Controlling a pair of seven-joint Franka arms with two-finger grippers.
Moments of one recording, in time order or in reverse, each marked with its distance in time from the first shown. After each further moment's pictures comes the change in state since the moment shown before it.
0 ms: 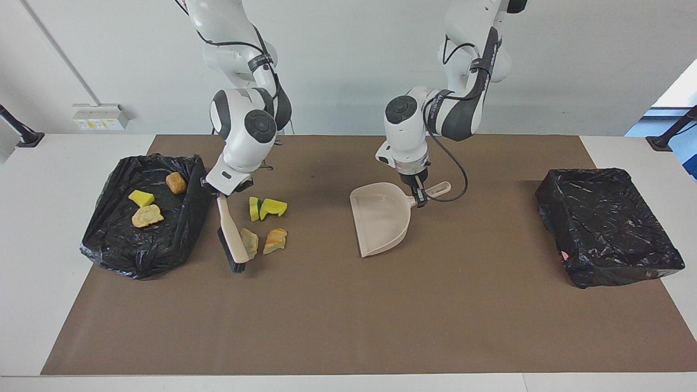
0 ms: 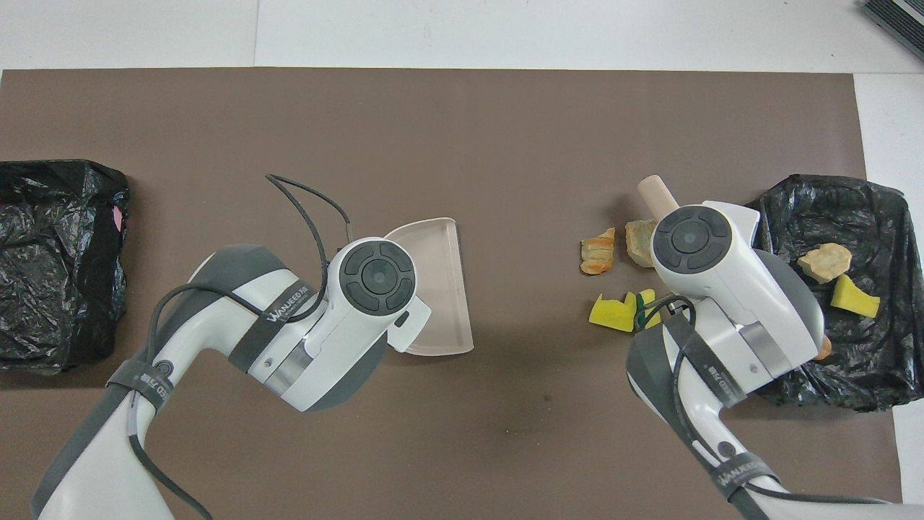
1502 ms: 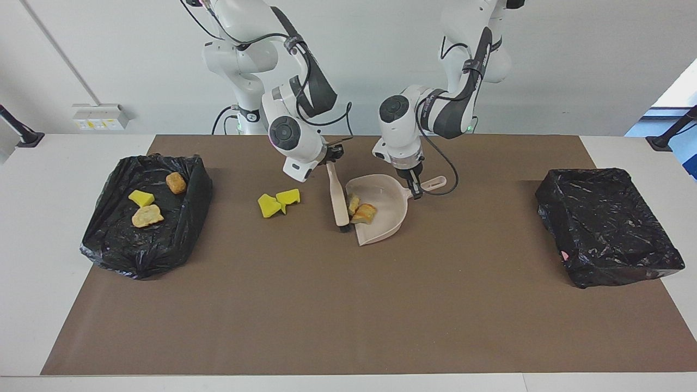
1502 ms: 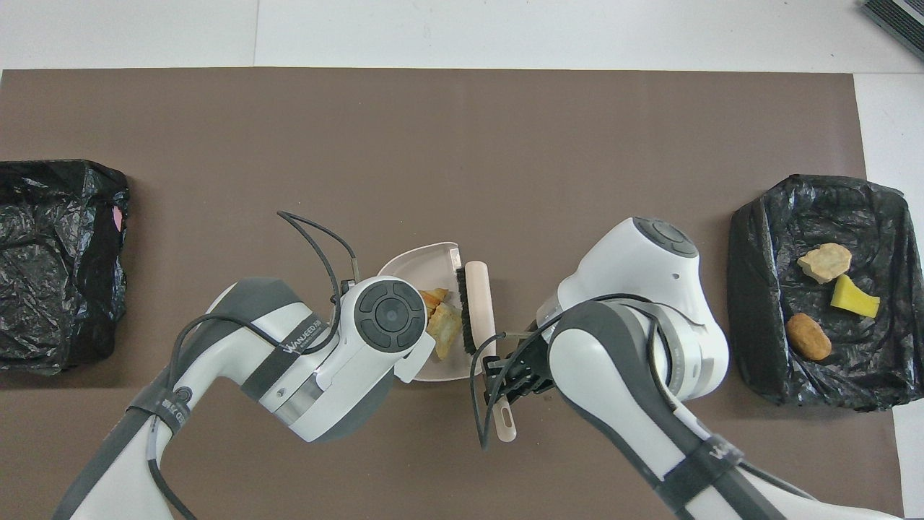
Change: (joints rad) left arm -0.038 -0.042 -0.003 -0.102 -0.001 0.013 -0.046; right arm 0.127 -0.011 0.054 0.017 1.126 -0.105 -0.007
